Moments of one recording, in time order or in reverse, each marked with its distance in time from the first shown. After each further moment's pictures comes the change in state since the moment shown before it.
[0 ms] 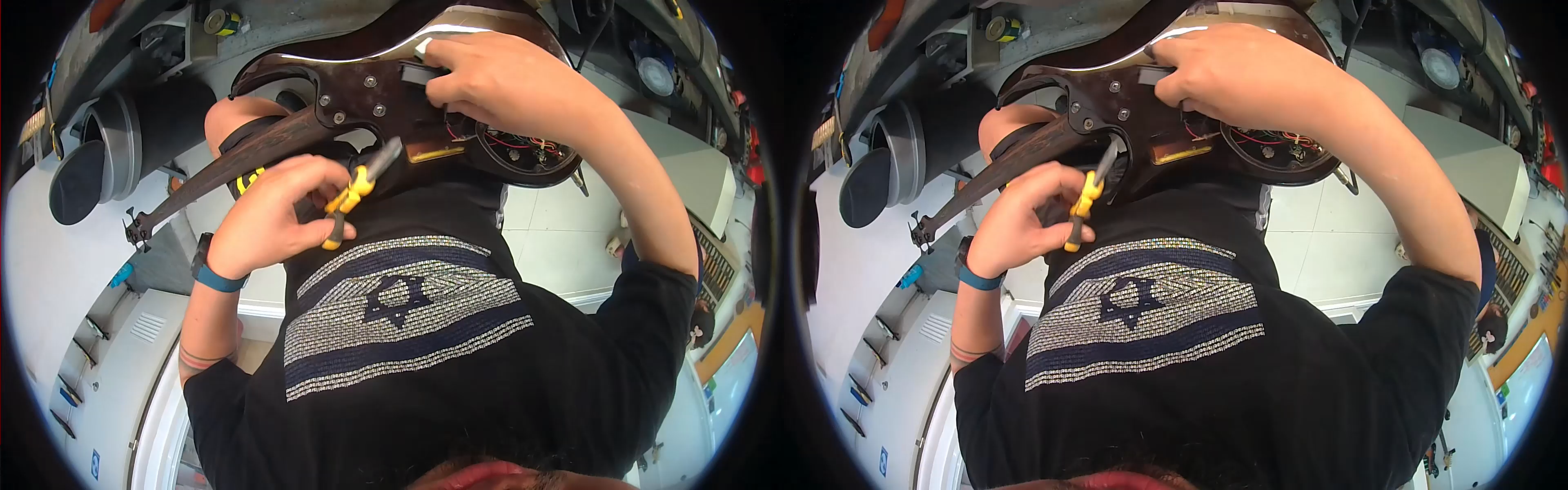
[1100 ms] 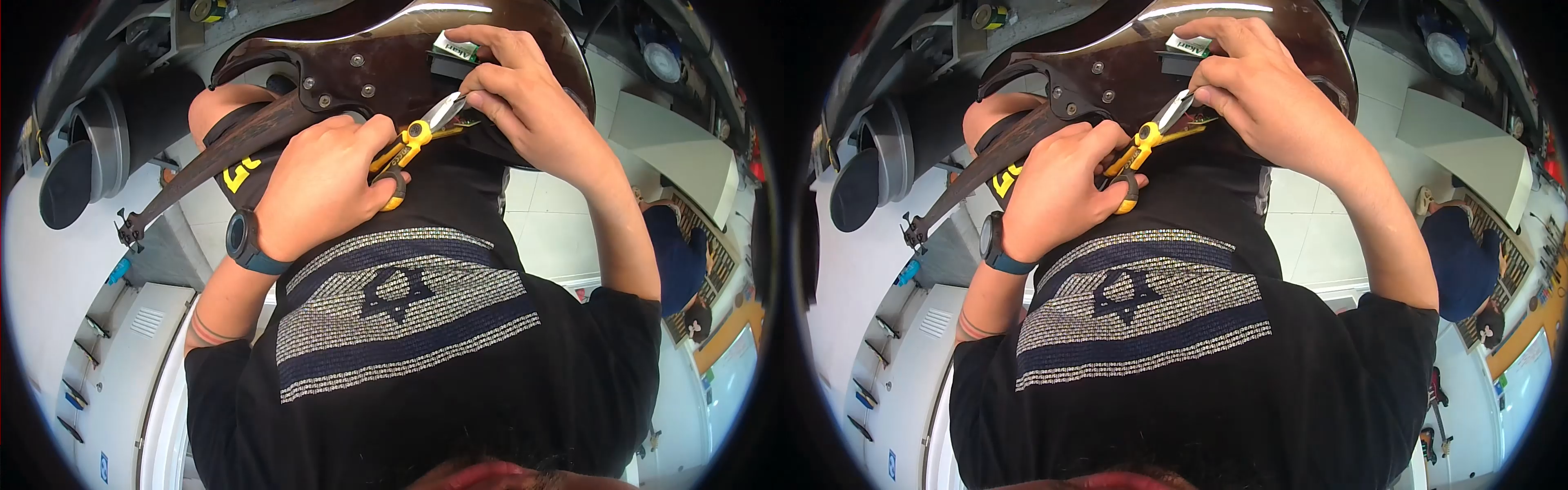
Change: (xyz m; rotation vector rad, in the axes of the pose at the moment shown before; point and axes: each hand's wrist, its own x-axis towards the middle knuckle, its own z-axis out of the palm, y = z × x) left_hand 0.056 0.018 0.048 0.536 0.193 0.173; right_hand -0.048 -0.035 0.033 0.313 0.227 0.410
